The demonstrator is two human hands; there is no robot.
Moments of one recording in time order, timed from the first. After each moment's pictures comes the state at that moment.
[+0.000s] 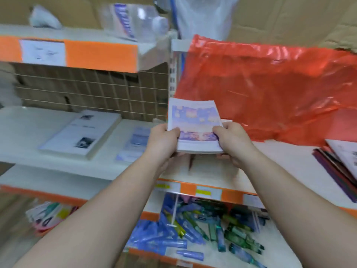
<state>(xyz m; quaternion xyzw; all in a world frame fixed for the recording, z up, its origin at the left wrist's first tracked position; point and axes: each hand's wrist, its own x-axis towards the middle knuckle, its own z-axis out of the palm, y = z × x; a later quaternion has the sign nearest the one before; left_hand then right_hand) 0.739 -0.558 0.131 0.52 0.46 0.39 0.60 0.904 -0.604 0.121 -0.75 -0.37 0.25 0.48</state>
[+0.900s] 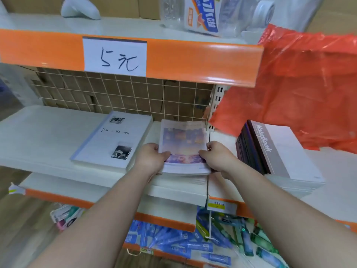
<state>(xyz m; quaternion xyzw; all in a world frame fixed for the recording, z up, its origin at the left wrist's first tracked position) 0.585 -0.404 0.053 0.64 0.61 0.24 0.41 0.773 -0.462 0.051 -0.77 -0.42 0.35 0.32</state>
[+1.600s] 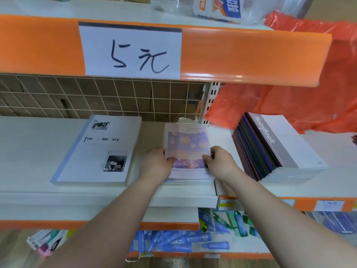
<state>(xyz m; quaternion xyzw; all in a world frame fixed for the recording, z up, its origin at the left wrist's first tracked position) 0.591 -0.356 0.012 0.77 0.53 0.13 0.34 0.763 -0.452 0.010 -0.86 -0.39 0.21 0.24</state>
